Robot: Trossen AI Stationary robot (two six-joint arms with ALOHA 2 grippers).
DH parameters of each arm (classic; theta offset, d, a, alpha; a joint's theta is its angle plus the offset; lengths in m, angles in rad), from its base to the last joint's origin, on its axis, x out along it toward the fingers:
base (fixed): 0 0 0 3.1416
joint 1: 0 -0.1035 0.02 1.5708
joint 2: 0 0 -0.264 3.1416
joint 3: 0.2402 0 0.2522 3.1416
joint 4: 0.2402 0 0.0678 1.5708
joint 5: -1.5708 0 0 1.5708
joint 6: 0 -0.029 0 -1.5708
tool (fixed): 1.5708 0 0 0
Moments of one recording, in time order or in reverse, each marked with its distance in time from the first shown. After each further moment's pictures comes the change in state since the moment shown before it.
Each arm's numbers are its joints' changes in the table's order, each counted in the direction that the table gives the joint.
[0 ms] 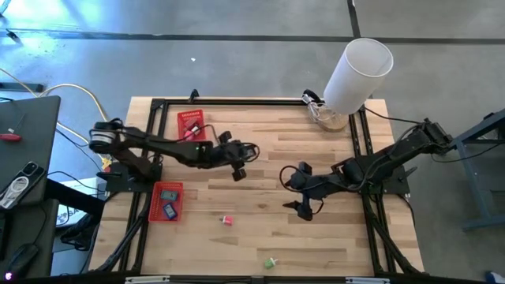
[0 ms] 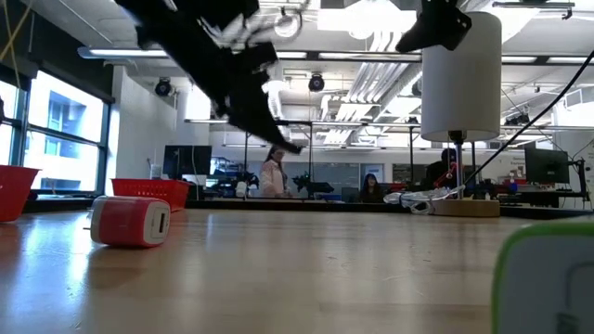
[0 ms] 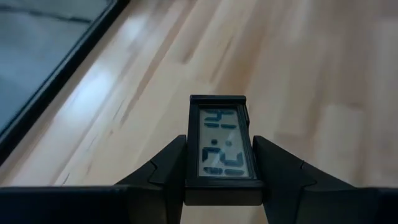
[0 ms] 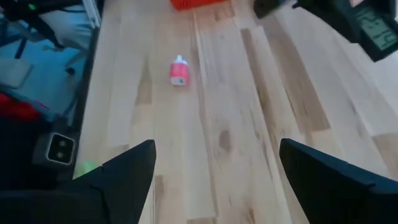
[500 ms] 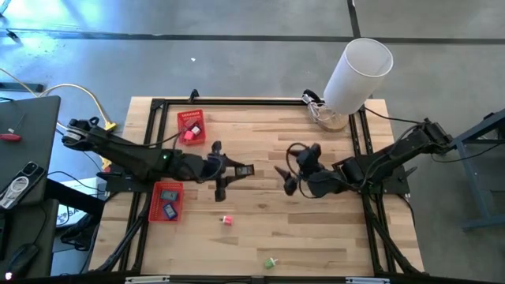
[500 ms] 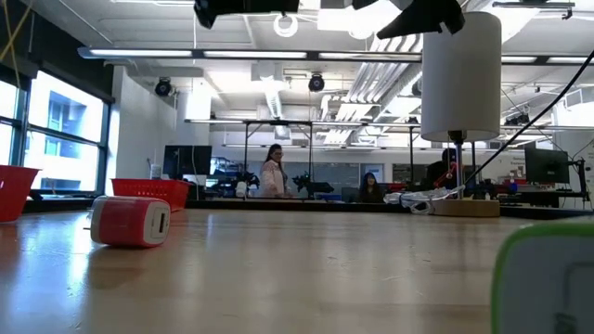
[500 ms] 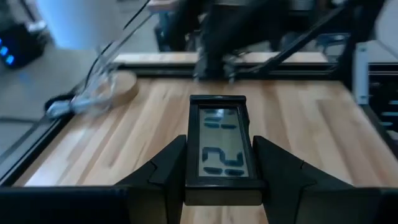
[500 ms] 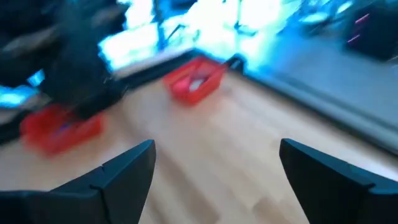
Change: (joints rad) left arm 0.269 -0.313 0.002 -0.071 -0.005 -0.043; right arm 0.001 0.000 0.000 -0.141 -0.660 -0.128
